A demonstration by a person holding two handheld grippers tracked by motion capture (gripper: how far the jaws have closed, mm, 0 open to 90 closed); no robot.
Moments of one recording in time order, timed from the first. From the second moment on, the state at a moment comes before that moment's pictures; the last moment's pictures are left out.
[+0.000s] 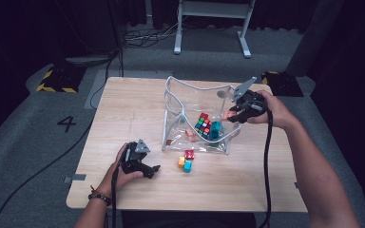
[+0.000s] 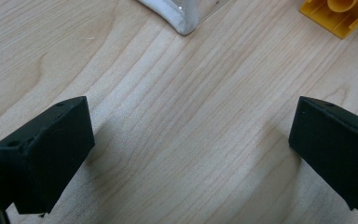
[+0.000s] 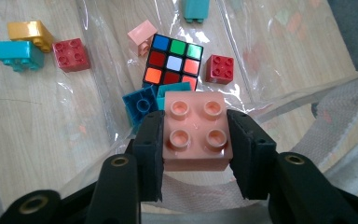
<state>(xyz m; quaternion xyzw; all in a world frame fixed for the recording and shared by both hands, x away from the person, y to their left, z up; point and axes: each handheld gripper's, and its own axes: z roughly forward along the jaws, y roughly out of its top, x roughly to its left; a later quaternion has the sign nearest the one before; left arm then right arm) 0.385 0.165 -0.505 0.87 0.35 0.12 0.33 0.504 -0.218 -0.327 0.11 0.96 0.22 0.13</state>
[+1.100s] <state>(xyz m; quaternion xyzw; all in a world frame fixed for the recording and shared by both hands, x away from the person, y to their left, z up) 0.385 0.165 -0.505 0.87 0.35 0.12 0.33 0.405 -0.260 -0.331 0.13 0.84 0.50 0.17</state>
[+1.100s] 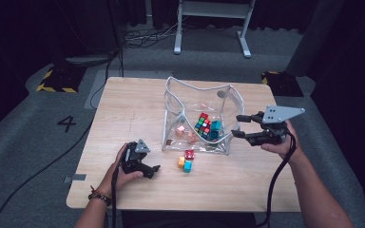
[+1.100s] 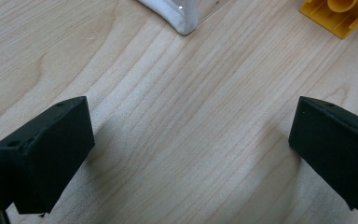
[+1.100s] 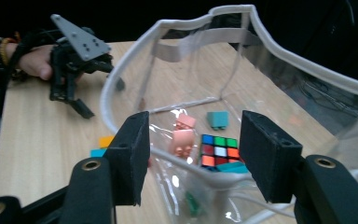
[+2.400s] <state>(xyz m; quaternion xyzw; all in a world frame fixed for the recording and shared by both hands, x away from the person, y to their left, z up) 0.385 0.166 -0.505 0.87 0.35 0.11 0.33 0.354 -0.160 -0.434 0.05 0.87 0.48 0.09</state>
